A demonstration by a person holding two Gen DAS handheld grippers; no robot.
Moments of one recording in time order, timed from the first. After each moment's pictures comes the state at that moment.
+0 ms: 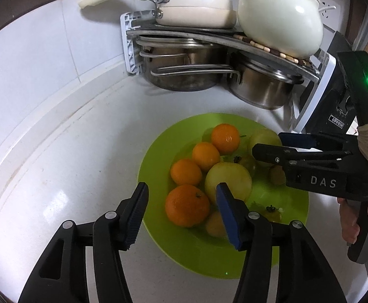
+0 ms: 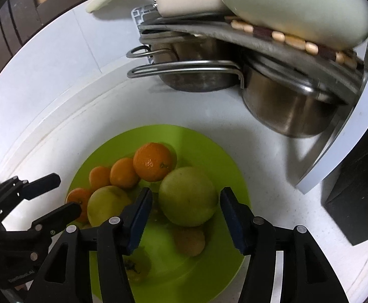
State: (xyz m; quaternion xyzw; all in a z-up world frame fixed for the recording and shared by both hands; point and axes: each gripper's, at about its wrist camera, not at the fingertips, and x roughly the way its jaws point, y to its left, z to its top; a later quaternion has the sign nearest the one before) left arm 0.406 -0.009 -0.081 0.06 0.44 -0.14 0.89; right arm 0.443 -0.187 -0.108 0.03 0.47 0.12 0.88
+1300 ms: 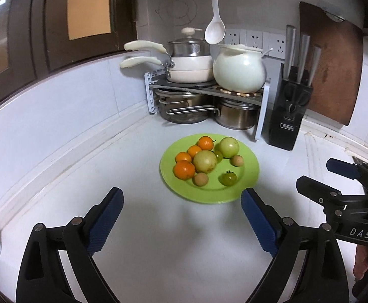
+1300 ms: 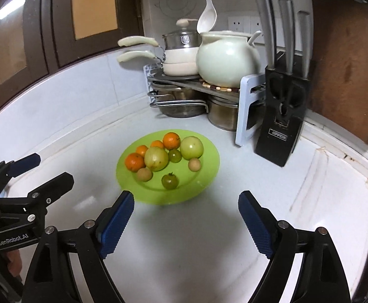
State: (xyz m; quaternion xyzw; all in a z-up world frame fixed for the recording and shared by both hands) left arm 0.222 0.021 0.003 0.06 0.32 -0.12 0.94; right arm 0.204 -0.168 -0.020 0.03 0.34 0.02 0.94
